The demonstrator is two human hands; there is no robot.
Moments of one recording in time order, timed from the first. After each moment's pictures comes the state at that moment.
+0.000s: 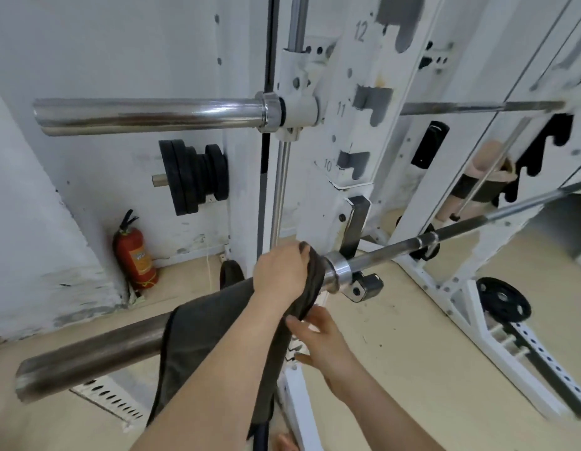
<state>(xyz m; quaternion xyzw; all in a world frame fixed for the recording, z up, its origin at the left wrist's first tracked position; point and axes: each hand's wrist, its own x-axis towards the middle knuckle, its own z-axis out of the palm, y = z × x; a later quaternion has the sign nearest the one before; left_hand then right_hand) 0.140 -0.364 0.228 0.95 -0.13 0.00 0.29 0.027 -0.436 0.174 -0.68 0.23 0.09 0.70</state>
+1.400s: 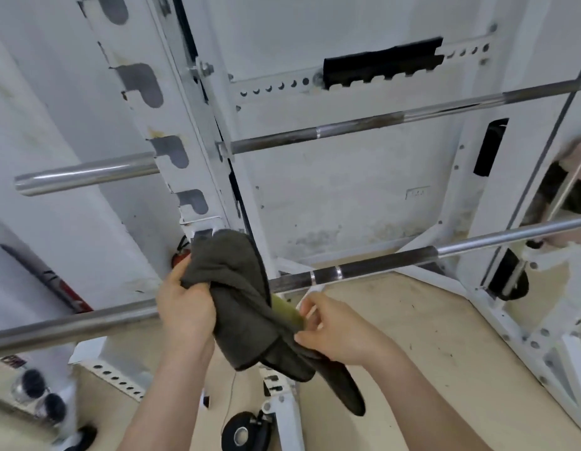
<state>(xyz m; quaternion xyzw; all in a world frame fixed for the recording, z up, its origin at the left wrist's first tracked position) 0.038 -0.588 0.297 0.67 0.18 0.26 0.67 0.043 -0.782 0.246 -0.86 -0.12 0.15 0.48</state>
